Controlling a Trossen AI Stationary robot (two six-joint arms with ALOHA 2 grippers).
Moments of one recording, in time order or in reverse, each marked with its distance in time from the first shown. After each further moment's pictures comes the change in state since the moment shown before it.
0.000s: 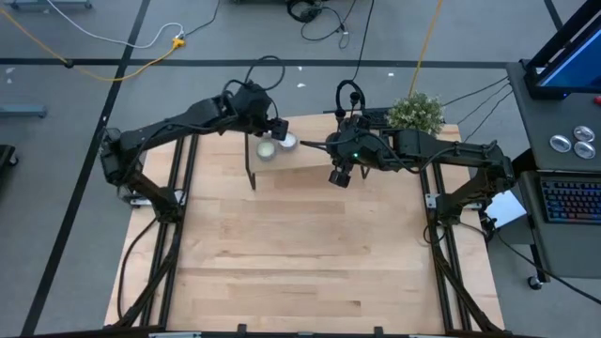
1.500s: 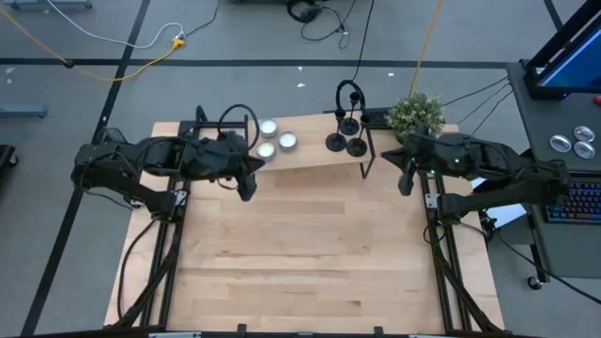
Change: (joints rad) left arm -0.568 -0.286 -0.001 -0.143 -0.395 0.191; right arm 0.000 -0.720 -0.552 0.178 -0.159 0.136
